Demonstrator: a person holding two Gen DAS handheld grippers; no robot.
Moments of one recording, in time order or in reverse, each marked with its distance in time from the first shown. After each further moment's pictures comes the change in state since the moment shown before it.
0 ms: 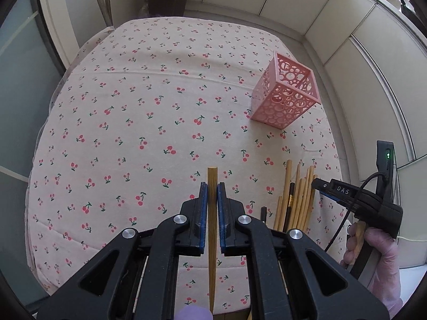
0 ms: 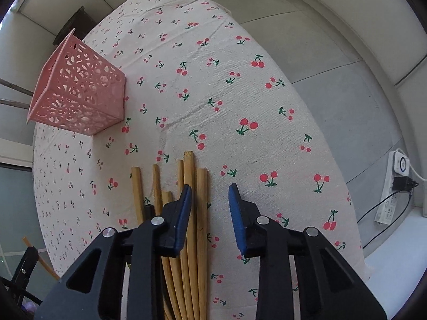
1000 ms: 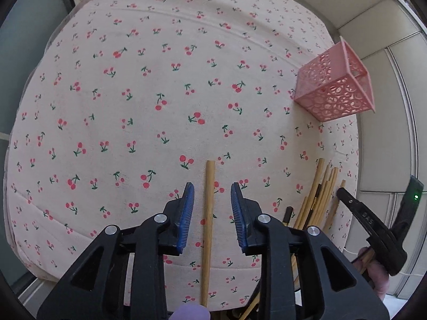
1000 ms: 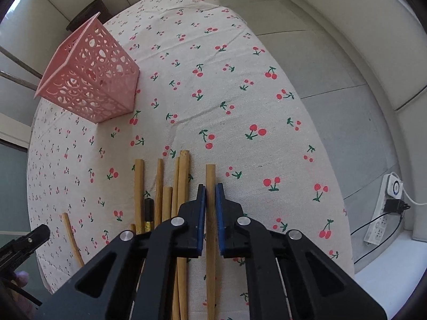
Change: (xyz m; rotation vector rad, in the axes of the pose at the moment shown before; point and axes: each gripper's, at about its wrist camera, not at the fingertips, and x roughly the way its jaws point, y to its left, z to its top) left arm 0.064 0.044 0.006 -0.197 0.219 -0.016; right arm -0.011 0.007 -0.007 -0.108 -0.069 0.001
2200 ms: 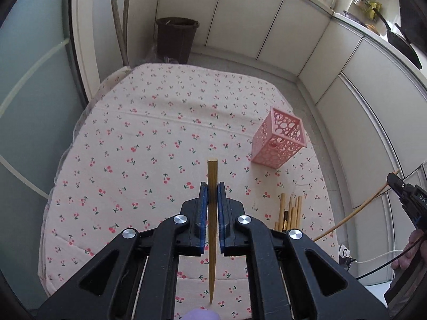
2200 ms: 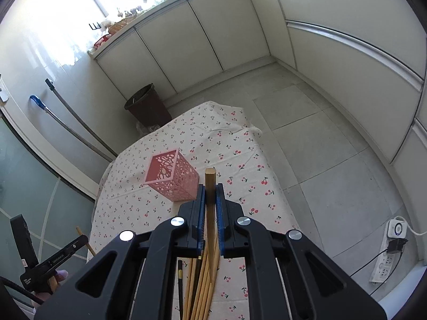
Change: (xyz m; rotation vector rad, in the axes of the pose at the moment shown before) left arm -0.127 -0.023 -0.044 0.188 -0.464 -0.038; right arm -0.185 -0.029 -0.007 -0.031 -0.457 0.255
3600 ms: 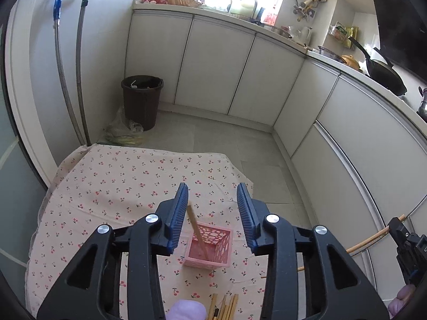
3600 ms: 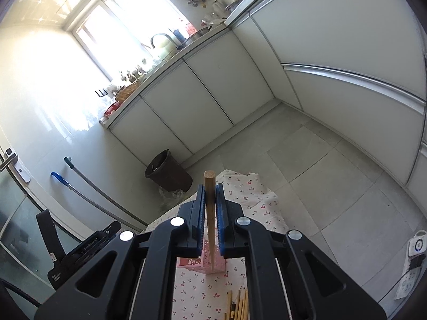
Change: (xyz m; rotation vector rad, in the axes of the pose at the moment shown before) left arm 0.009 -0.120 0.133 0.040 -0.250 -0.064; right arm -0.033 -0.028 0.095 0.178 -0.240 0.120
